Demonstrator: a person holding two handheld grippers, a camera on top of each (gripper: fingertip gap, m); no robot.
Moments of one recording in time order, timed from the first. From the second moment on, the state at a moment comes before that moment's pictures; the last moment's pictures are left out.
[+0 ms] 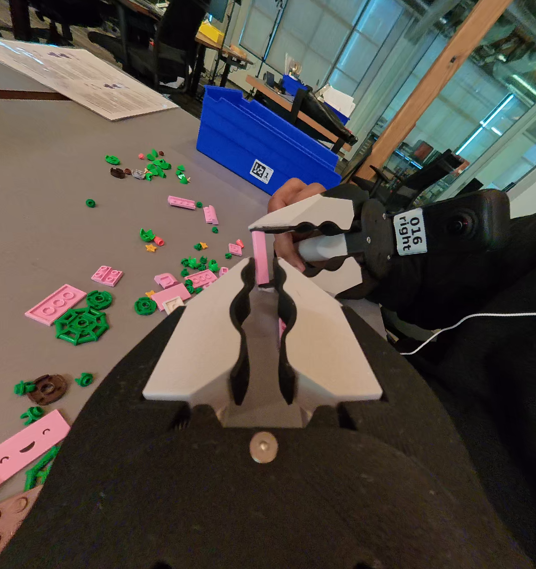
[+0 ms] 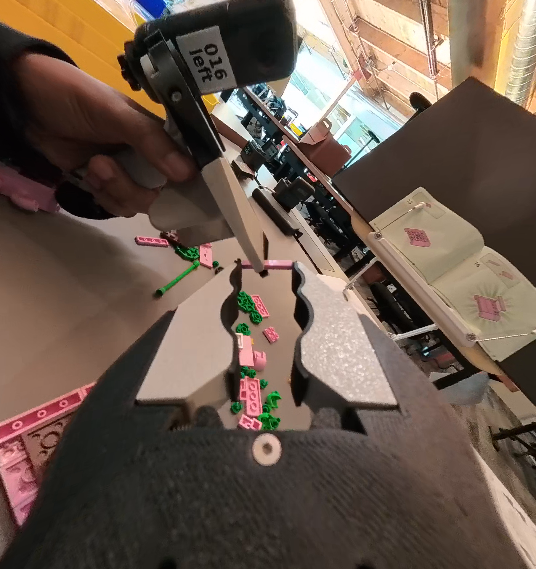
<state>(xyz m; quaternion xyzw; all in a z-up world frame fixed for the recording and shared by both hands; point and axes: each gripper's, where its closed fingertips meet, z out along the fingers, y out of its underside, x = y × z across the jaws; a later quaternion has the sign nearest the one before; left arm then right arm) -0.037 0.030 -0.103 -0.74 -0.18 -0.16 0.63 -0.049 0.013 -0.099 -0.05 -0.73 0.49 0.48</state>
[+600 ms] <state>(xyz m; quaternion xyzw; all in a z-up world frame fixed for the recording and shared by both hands) -0.047 0.026 -0.109 -0.75 -0.20 -0.13 0.62 -0.051 0.015 -0.104 -0.05 -0.74 0.47 0.49</state>
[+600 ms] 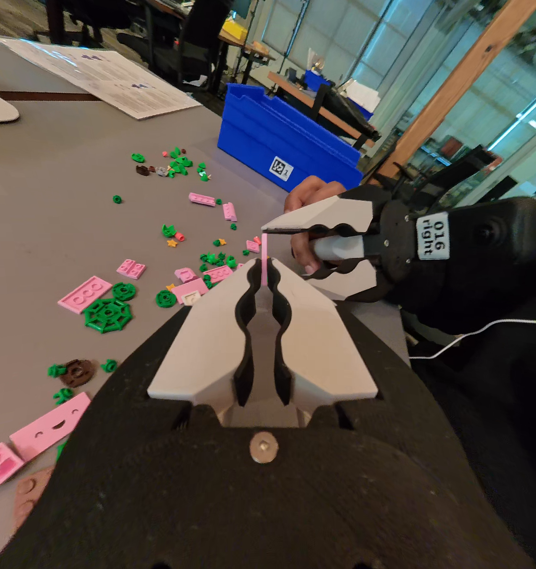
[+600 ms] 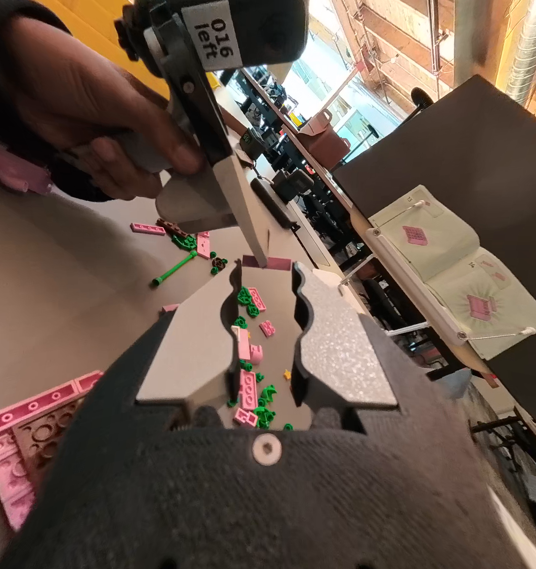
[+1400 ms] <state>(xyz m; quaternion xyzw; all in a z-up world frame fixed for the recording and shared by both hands) -0.047 0.026 -0.104 -0.73 -0.20 -0.14 0.63 -0.052 0.015 -0.103 -0.06 -0.73 0.47 0.49</state>
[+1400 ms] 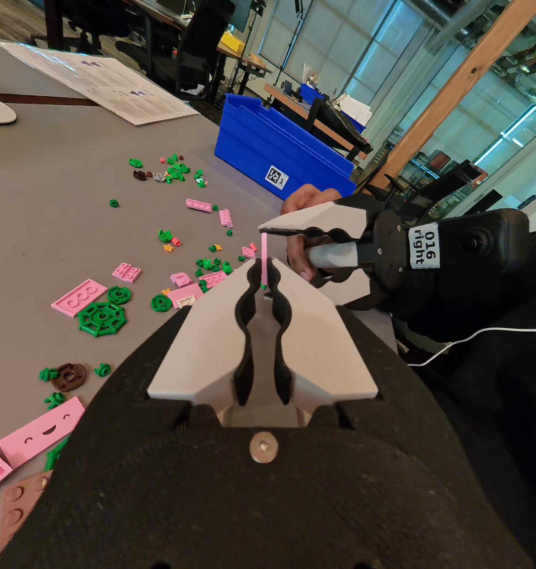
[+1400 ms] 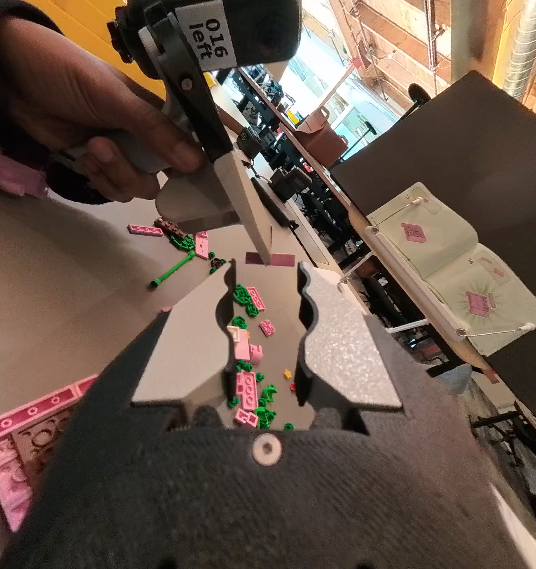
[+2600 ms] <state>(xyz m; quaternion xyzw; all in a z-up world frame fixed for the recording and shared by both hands) 0.016 0.041 -0.149 -0.84 -0.10 -0.22 0.49 -0.053 0.085 -0.082 -0.22 -0.73 0.53 0.38</state>
